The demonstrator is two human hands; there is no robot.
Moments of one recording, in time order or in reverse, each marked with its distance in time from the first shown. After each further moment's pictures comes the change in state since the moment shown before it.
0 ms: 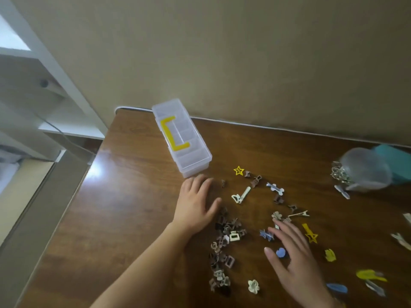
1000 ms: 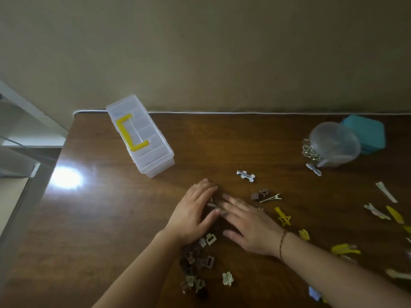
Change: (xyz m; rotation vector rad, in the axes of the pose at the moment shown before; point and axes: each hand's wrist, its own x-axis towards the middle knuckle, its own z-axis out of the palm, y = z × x) left_hand -0.001 0.052 0.029 -0.172 -0.281 0.210; right_hand 0.067 0.008 -0.010 -0.333 -0.471 -0.434
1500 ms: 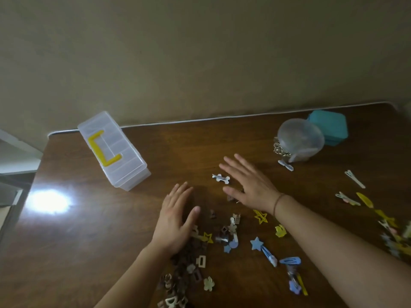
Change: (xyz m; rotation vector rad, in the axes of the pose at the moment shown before) left_hand 0.003 0.028 0.008 -0.113 0.076 -0.217; right_hand -0.005 0.084 -0.040 0.099 0.281 0.236
